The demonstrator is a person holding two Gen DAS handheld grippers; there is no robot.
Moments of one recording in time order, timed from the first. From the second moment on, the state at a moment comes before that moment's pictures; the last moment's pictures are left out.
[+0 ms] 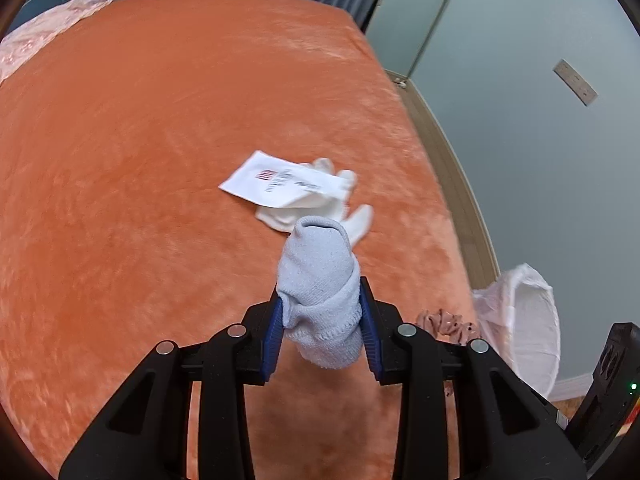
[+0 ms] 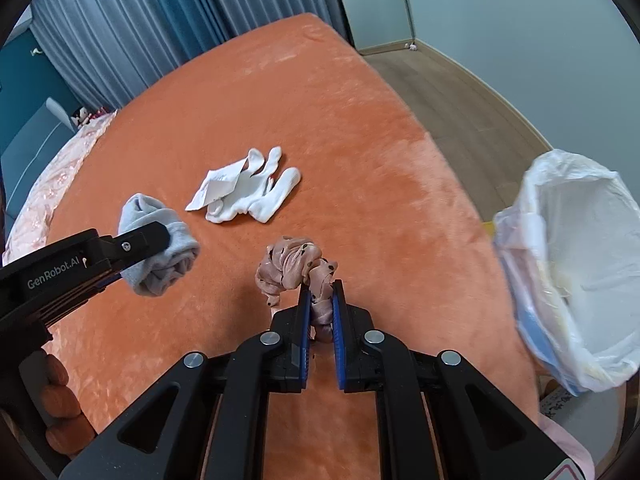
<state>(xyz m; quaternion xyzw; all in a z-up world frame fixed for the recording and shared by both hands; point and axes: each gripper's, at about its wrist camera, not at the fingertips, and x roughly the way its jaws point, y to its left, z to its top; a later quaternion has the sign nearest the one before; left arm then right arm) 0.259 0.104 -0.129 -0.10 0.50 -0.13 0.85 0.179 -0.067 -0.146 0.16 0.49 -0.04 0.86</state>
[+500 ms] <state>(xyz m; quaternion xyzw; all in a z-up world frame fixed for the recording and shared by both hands) 0.191 -0.021 -0.078 -0.04 0.47 -0.21 0.86 0.102 -0.170 -0.091 0.20 0.42 -0.10 0.88</state>
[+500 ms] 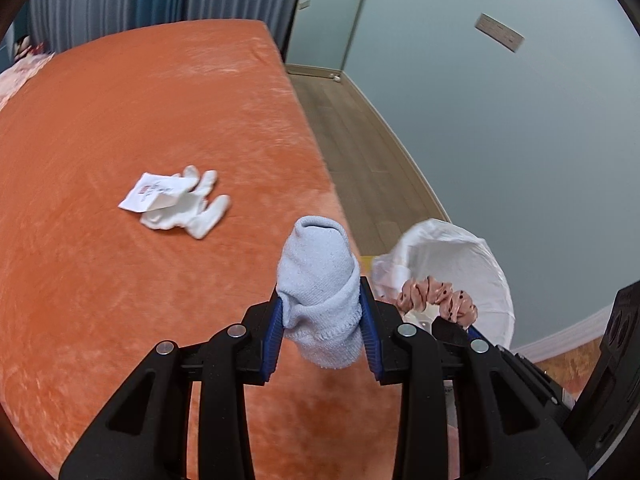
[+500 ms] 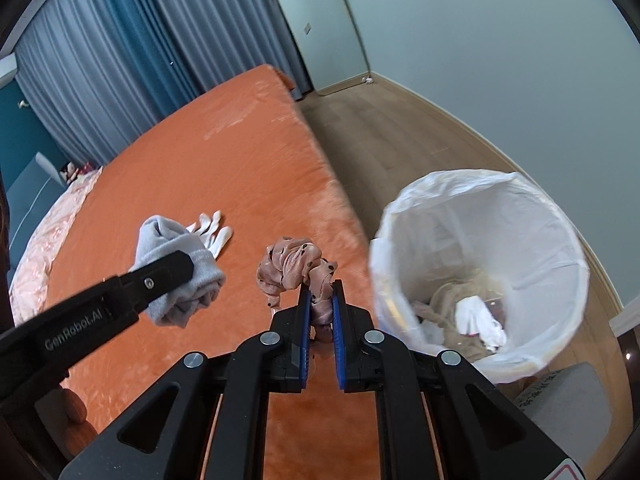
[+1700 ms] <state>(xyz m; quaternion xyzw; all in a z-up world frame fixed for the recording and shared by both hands) 0.141 -0.192 -0.076 0.07 0.46 -0.32 0.82 0.029 -0.316 -0.061 0.25 0.36 -0.20 0.88</state>
